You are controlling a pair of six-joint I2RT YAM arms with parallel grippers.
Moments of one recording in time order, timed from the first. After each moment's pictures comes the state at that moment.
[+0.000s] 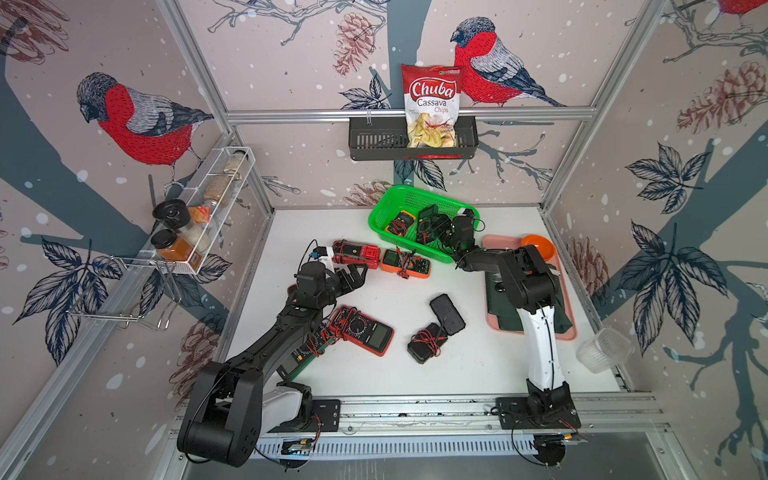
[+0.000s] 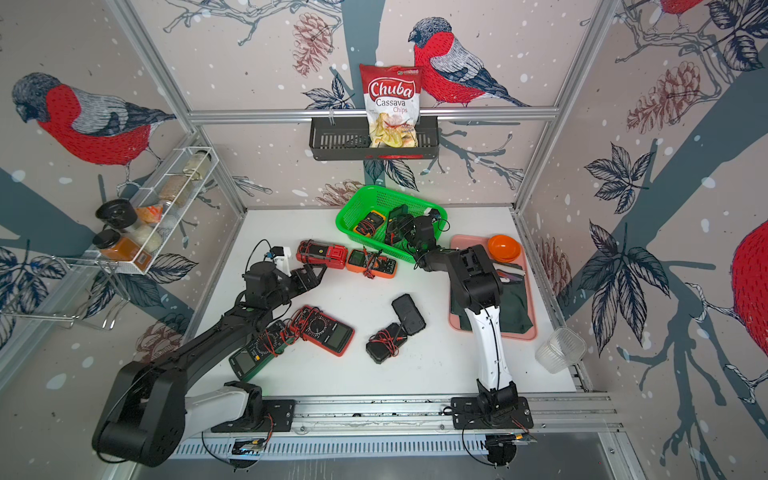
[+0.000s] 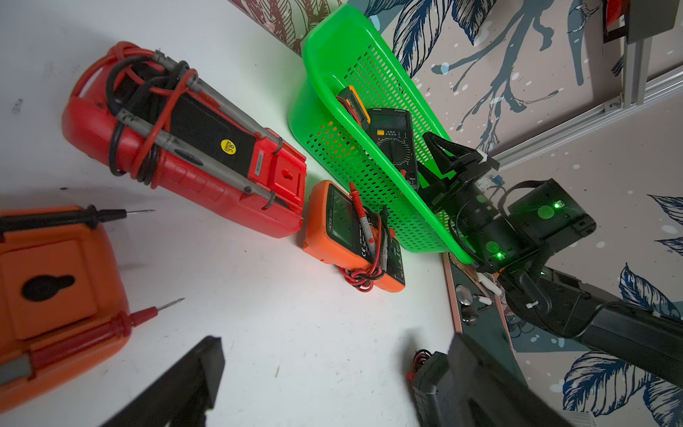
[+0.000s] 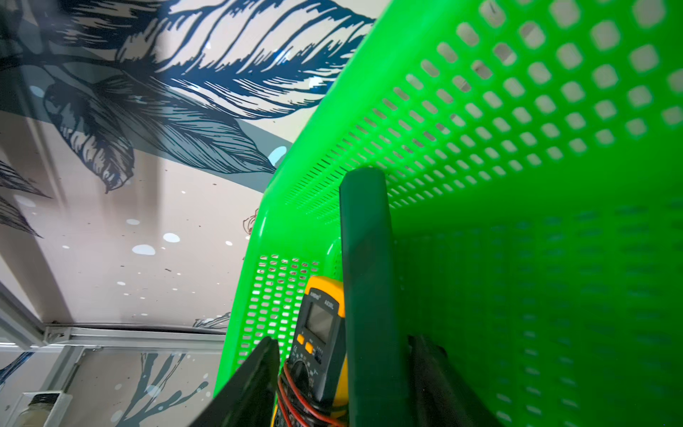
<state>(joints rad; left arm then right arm) -0.21 1.20 0.52 0.24 0.34 -0.68 0.40 2.32 1.44 0.62 -0.05 1.07</state>
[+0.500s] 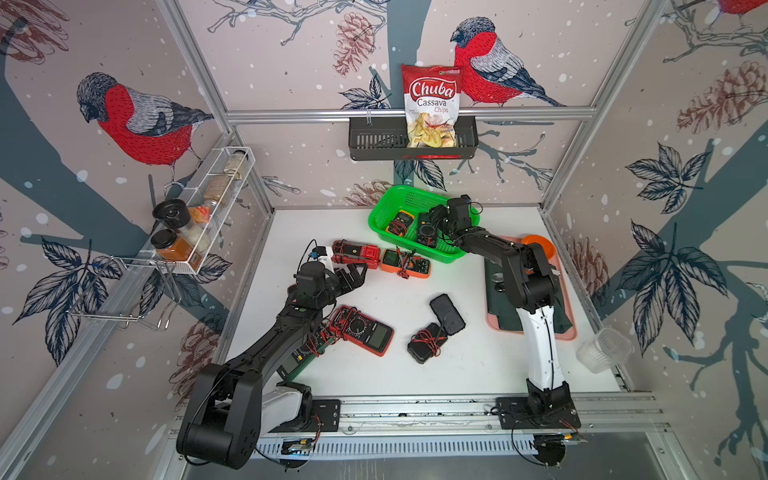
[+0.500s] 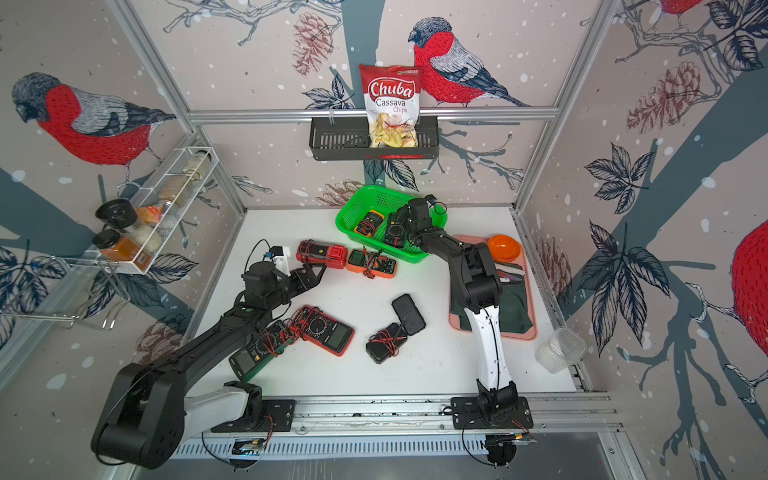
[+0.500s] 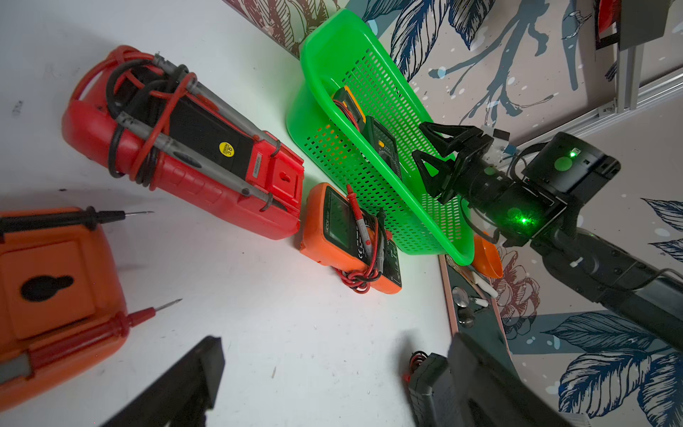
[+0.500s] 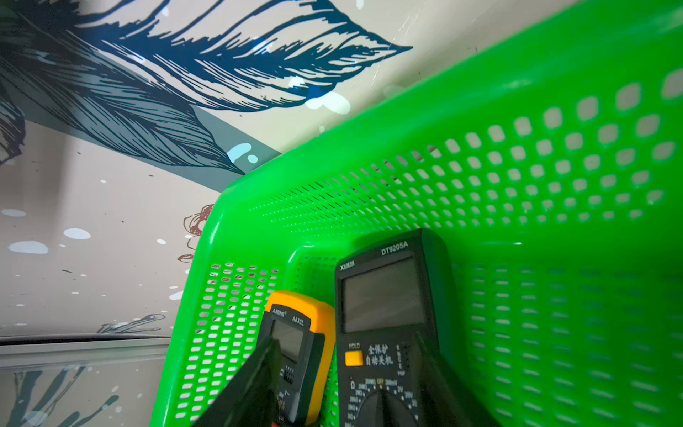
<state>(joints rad) -0.21 1.19 0.52 0.24 0.34 -0.69 0.40 2.32 1.75 0.09 0.02 0.87</state>
